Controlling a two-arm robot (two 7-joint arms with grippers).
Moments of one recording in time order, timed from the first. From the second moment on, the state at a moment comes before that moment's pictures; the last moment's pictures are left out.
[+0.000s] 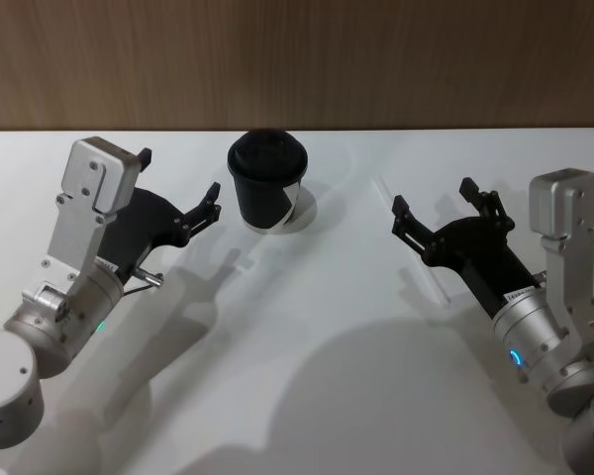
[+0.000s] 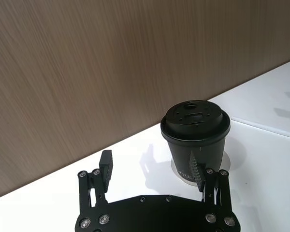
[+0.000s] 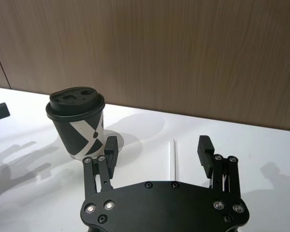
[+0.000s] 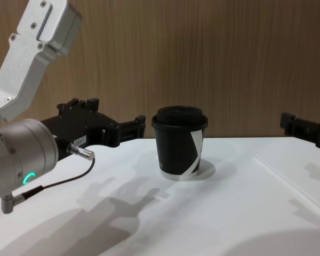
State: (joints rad) left arm -0.24 0.38 0.45 -1.63 -0.20 0.01 -0.01; right arm -0.01 0.34 -0.23 -1.77 0.29 0.03 0.07
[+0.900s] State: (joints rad) left arm -0.24 0.38 0.45 -1.63 -0.20 0.01 -0.01; right arm -0.01 0.34 -0.23 -1.77 0.29 0.03 0.07
